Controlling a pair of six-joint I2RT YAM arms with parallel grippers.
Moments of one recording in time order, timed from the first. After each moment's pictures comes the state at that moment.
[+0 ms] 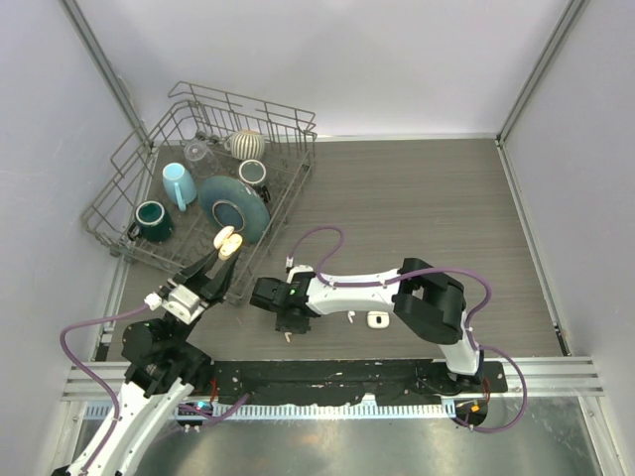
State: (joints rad) left arm -0.53 0.03 0.27 0.29 0.14 0.21; right arm 1.28 2.01 1.43 -0.73 0.22 1.33
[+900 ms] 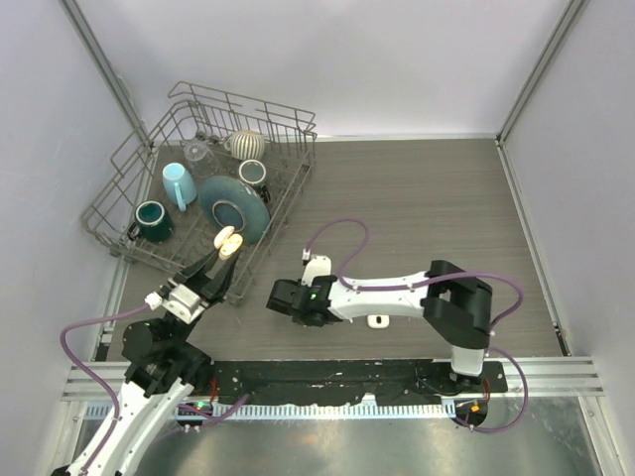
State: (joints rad) left arm -0.53 0.03 0.27 0.29 0.14 0.21; right arm 1.28 1.88 1.27 -0.68 0.44 1.31
